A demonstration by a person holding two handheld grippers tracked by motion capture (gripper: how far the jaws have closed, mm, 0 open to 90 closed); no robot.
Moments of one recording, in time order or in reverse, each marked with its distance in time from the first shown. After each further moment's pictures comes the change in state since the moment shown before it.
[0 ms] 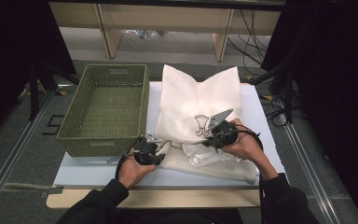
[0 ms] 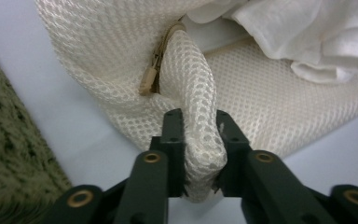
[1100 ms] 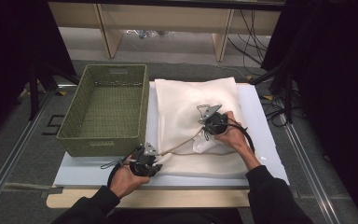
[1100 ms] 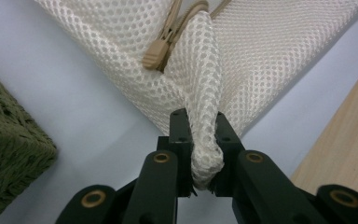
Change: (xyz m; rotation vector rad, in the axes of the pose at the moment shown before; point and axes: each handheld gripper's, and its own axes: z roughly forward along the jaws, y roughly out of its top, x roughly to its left) left arm -0.013 -0.019 -0.017 0.050 -0.045 0.134; right arm -0.060 -0.002 0.057 0.059 -0.268 0.000
